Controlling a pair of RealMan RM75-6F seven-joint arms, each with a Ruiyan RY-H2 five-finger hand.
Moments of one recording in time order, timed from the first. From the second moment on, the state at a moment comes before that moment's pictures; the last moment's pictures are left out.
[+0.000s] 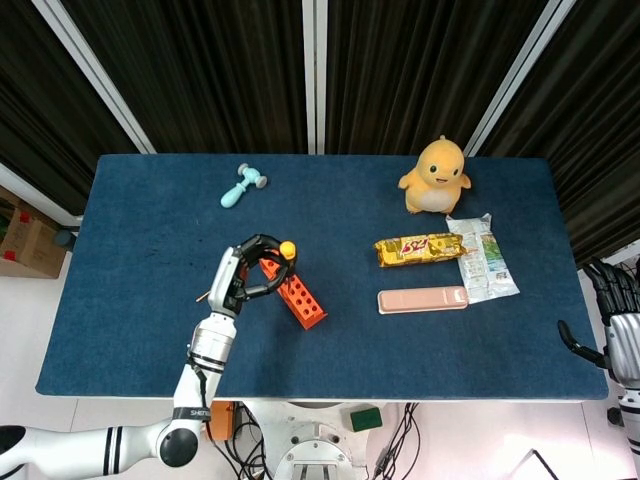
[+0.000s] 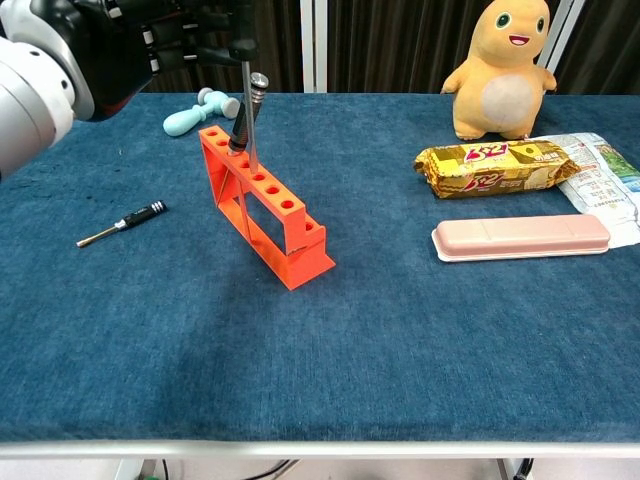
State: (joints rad) left arm -0.51 -1.75 -0.41 -1.89 1.13 1.24 -0.46; right arm 0.07 -1.13 0.08 -1.44 -1.58 1.61 0.34
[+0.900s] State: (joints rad) left arm -0.52 -1.78 -0.41 -1.82 1.13 1.20 -0.48; right arm 0.06 -1.13 0.08 -1.44 -1.59 1.62 0.36
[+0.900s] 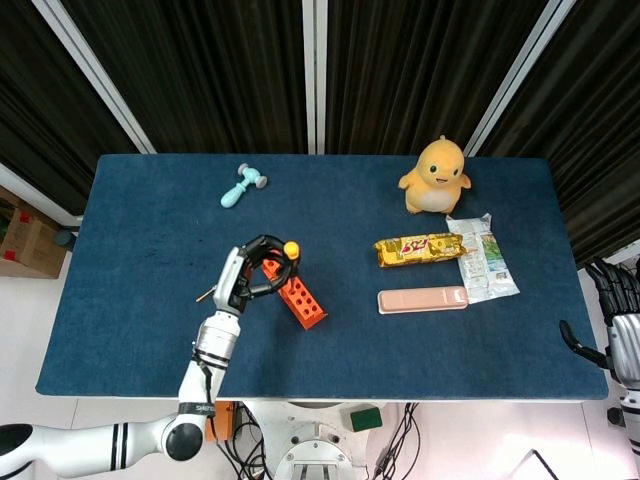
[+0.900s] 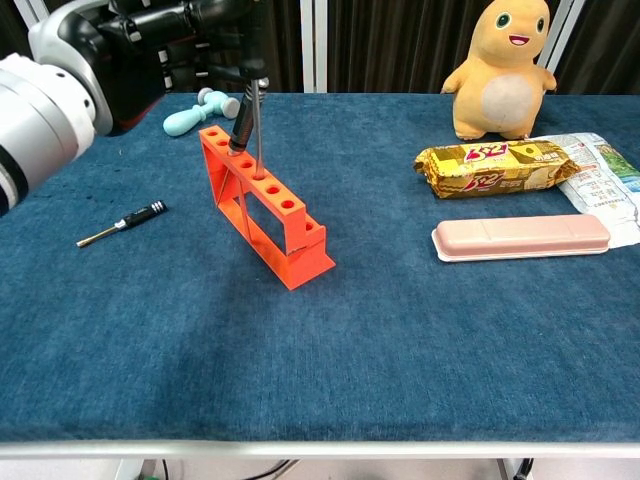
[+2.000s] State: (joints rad) left arm -0.48 -1.79 -0.33 -1.74 1.26 1.22 -0.58; right arm 0.07 -1.13 0.08 -1.44 -1.59 1.61 0.34
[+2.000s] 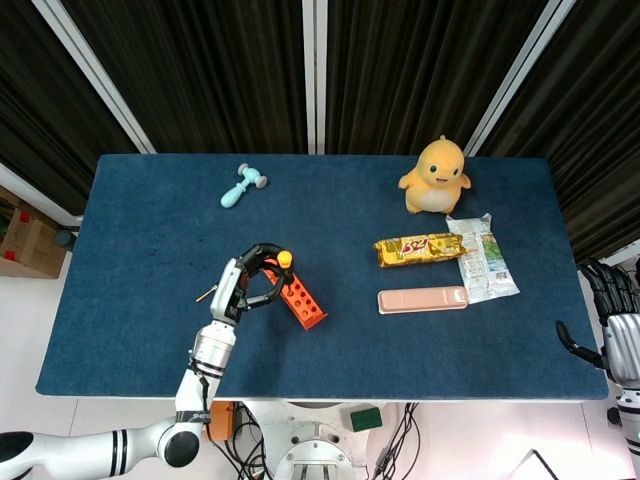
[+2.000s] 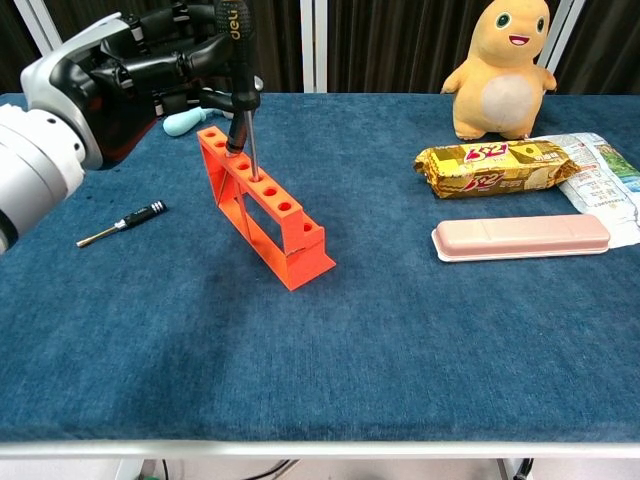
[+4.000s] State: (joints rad) left arm -0.37 -1.49 -0.28 -1.79 1.24 1.30 -0.25; right arm 0.07 -1.14 0.07 -1.45 -1.60 1.62 0.33
